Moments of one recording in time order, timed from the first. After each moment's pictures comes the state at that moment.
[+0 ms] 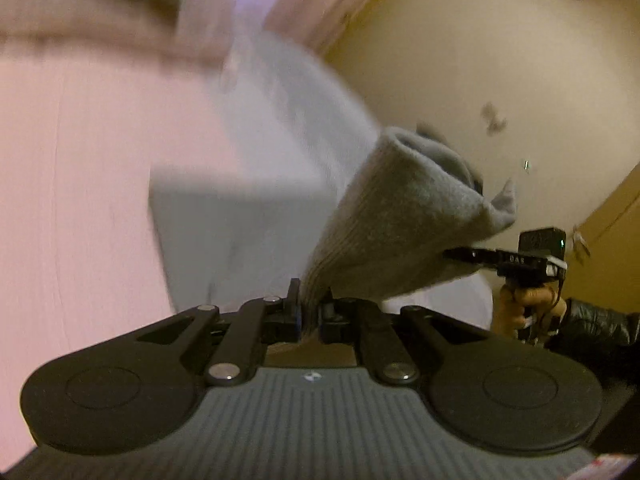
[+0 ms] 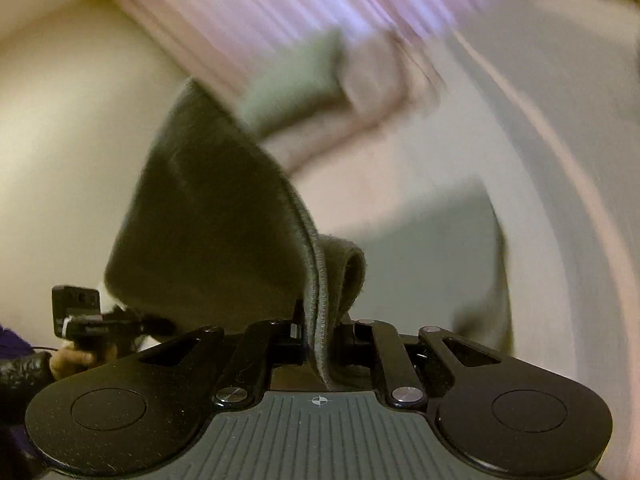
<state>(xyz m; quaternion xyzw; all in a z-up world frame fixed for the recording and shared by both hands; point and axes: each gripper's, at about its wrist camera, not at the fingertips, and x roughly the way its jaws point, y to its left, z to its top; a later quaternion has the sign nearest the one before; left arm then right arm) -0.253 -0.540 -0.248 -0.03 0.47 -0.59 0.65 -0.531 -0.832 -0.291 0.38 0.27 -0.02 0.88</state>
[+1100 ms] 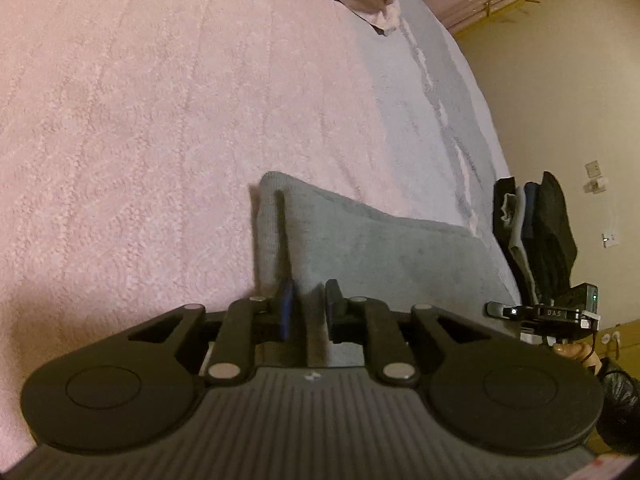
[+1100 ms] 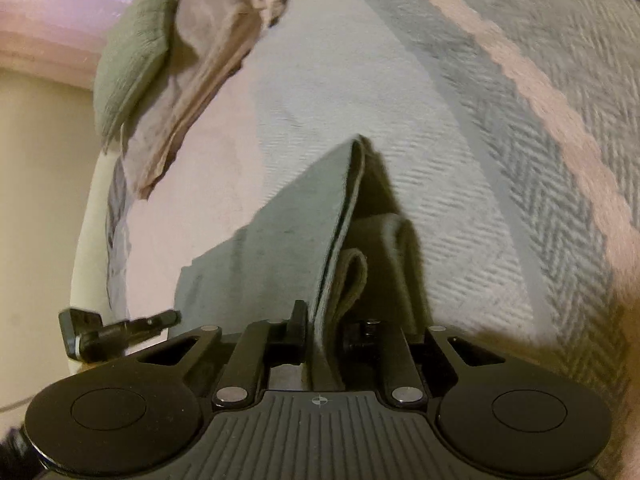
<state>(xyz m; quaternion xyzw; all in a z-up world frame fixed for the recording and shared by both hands) -0.103 -0.656 -0.347 -0.08 0.60 -0.45 0.65 -0.401 -0.984 -0.360 0.50 0.40 -0.07 0.76</state>
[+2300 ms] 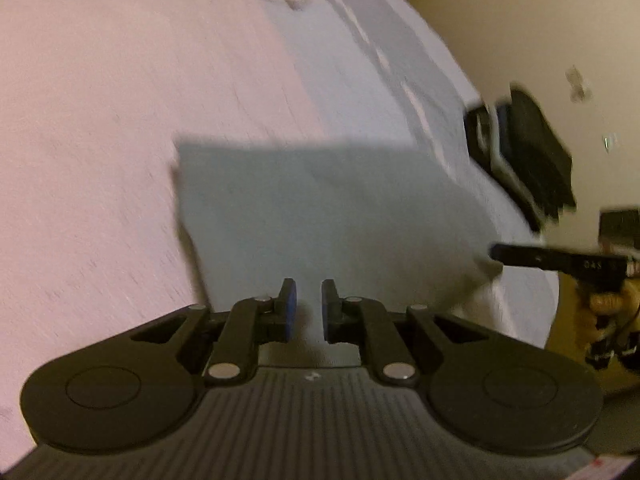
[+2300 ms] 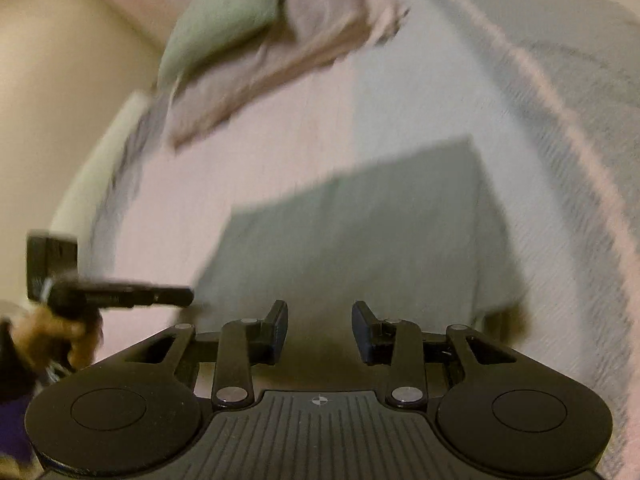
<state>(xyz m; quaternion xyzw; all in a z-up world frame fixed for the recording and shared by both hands) -0.189 -0.664 -0.300 0.05 0.56 -0.51 0.65 -0.405 -0.858 -0.303 0.34 0.41 -0.06 0.85</state>
